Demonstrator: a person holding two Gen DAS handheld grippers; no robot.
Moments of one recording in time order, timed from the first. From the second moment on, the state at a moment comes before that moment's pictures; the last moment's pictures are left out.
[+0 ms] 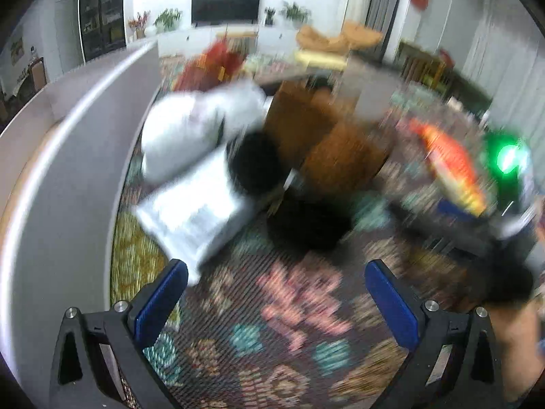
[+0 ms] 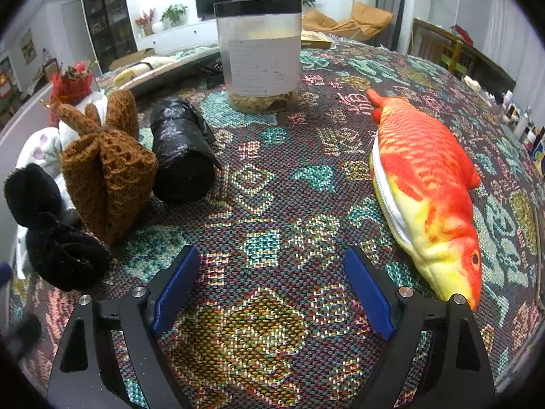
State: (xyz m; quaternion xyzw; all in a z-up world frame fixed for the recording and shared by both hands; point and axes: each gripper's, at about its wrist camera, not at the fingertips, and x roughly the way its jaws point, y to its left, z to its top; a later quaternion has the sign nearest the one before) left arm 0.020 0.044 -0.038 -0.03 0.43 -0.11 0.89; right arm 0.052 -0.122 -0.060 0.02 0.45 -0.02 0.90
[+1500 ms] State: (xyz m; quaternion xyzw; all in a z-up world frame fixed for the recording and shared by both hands) left arm 0.033 0.273 0.114 -0.12 0.38 0.07 0.91; right arm 0.086 0.105 0.157 0.12 0.42 0.39 0.81
